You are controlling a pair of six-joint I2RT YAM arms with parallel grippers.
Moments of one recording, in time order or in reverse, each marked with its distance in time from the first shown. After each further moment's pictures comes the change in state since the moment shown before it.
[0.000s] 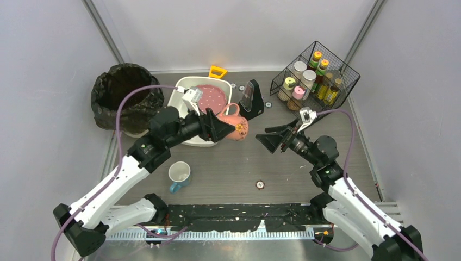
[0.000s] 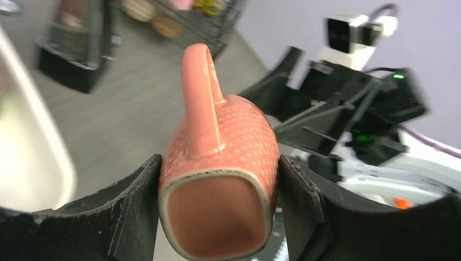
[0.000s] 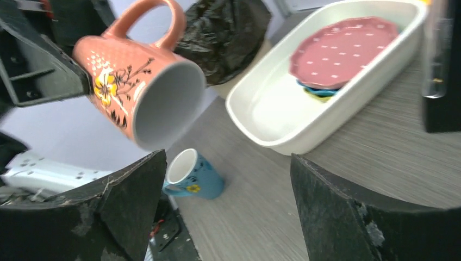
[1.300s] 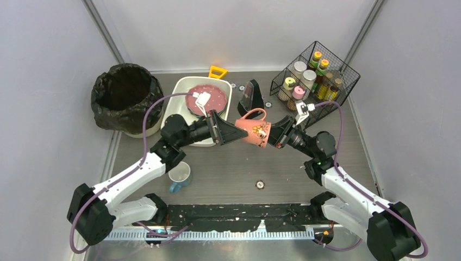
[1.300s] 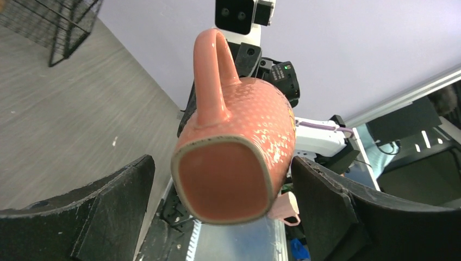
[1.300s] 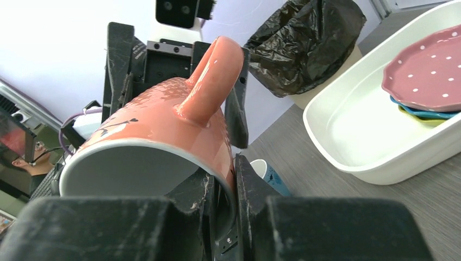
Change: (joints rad) left arm 0.021 0.113 -0.218 0.600 0.274 -0.389; right arm -0.006 0.167 0.022 0.334 -0.148 0.260
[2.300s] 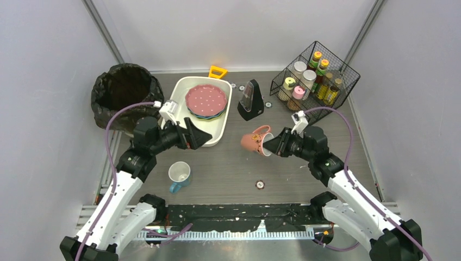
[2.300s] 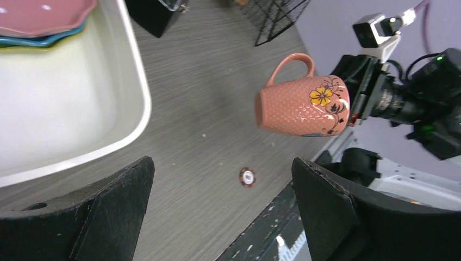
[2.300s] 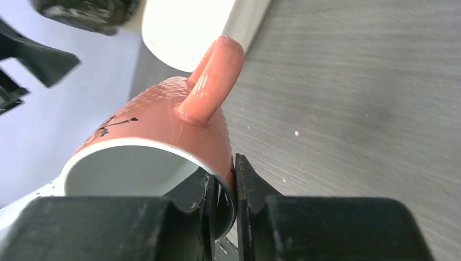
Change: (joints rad) left arm 0.341 -0.306 0.039 -0.828 -0.111 0.478; right arm -0.007 -0.105 0.142 -1.064 0.272 -0.299
